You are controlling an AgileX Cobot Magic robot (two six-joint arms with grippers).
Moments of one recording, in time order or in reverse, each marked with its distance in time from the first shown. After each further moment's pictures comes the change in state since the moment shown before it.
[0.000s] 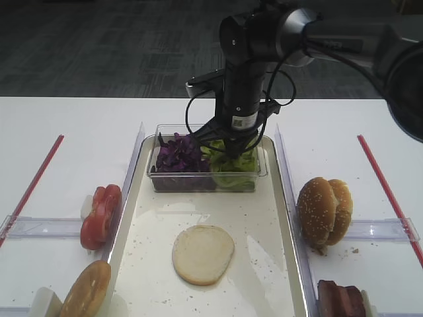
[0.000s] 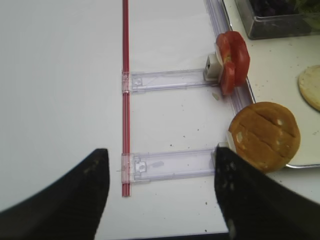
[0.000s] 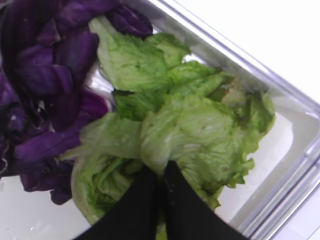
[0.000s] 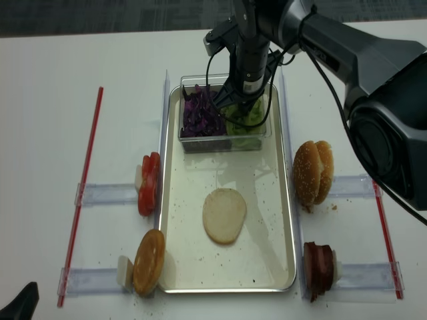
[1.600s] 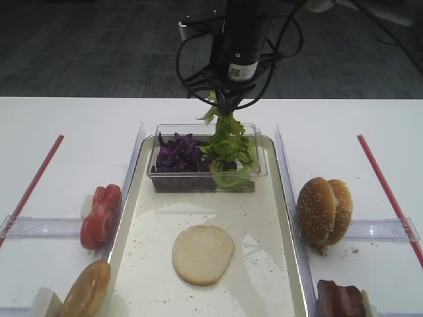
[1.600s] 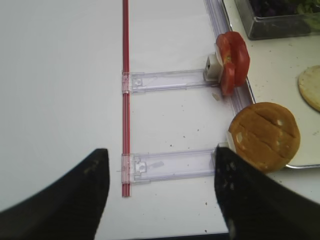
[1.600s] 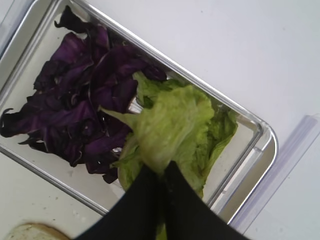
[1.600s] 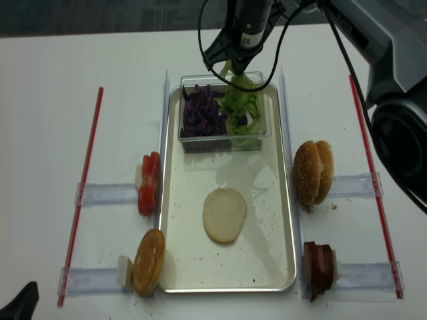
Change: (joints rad) left arm 0.000 0.000 0.000 0.000 0.000 0.000; right arm 0.000 -0.101 -0.136 0.039 0.106 0.003
